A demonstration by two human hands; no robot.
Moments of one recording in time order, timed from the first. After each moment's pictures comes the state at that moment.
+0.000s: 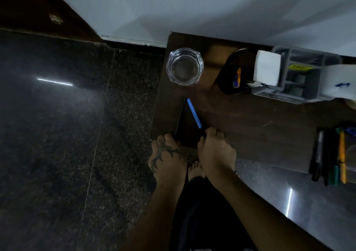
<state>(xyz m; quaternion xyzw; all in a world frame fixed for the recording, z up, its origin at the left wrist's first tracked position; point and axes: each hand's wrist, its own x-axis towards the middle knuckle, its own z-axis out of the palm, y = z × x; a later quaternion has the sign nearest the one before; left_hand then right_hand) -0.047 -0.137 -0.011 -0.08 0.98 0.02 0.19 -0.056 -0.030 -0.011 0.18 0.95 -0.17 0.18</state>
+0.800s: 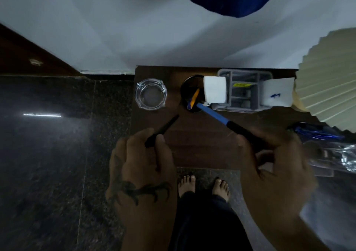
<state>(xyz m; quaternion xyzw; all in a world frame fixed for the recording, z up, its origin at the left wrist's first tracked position) -0.086 -0.071 0.148 -0.09 0.96 0.26 -0.10 -0.040 0.076 0.148 0.19 0.91 -0.29 -0.24</state>
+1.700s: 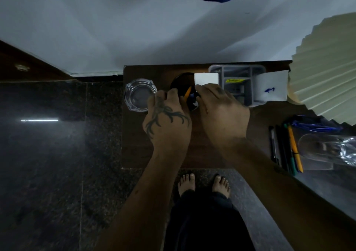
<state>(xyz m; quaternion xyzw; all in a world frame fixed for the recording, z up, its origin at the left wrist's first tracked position) -0.159 -0.017 0.066 0.05 0.99 0.11 -0.04 -0.133 0.091 0.062 0.07 0.98 -0.15 -0.14</state>
